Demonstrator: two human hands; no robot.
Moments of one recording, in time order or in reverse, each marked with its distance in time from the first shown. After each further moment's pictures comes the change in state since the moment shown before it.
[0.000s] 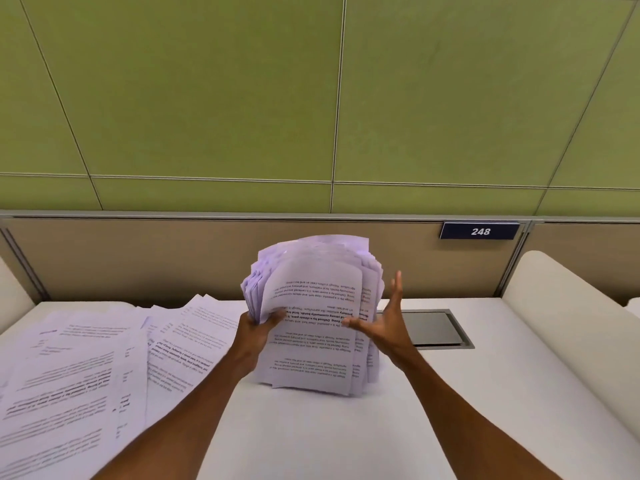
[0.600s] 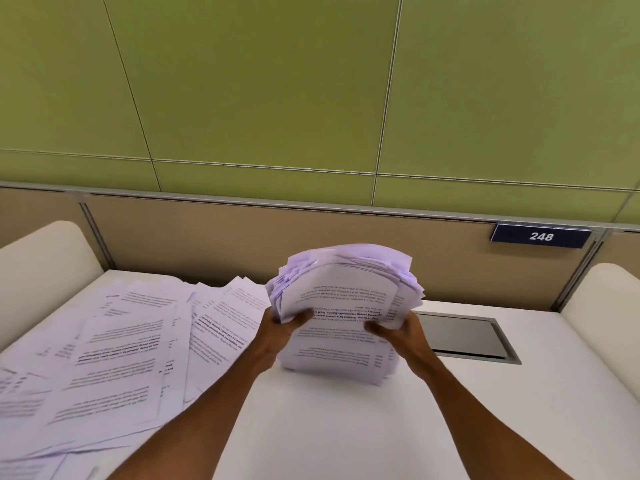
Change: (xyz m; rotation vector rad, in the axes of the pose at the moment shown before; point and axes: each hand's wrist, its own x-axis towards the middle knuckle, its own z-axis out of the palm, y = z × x) left_hand -0.032 0.009 -0.012 0.151 0.138 0.165; right_hand 0.016 0.047 0.018 0.162 -0.156 0.038
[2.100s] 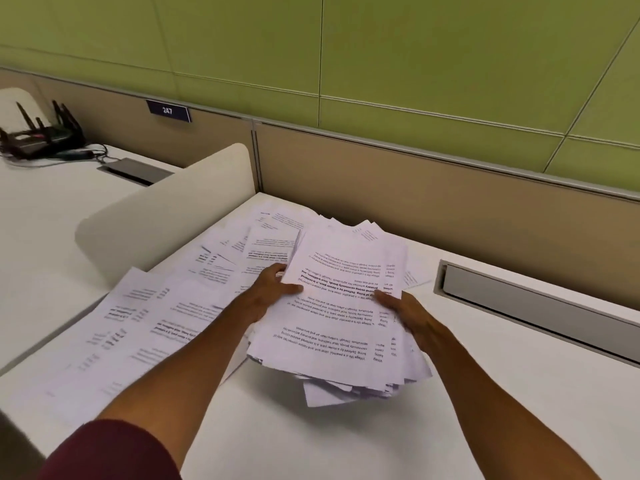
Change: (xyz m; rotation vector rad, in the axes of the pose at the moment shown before) left_hand -0.093 -0.023 -0.273 0.037 0.113 -0.486; right_hand -0.066 0.000 0.238 0.218 -0.529 0.520
